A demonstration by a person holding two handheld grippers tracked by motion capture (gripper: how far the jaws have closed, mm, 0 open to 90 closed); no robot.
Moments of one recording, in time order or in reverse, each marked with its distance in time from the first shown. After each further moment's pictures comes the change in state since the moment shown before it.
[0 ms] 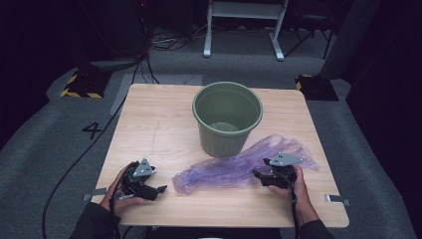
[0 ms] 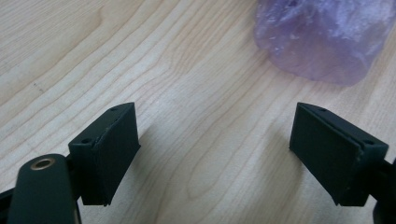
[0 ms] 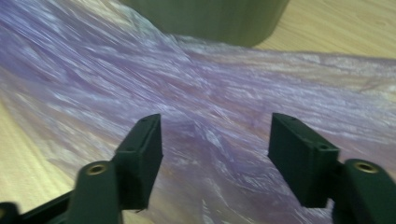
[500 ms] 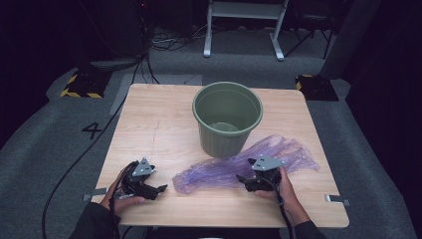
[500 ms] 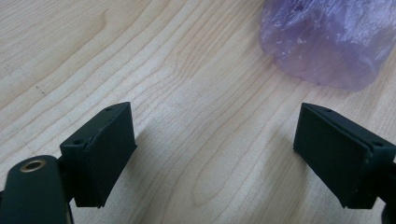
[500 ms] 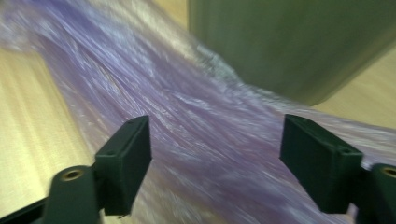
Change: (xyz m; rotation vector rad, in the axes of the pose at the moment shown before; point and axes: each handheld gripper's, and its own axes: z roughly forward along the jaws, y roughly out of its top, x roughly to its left) left arm 0.001 -0.001 0.003 -0.019 -0.005 0.000; right arm 0.044 0.025 0.022 -0.011 0.079 -0.139
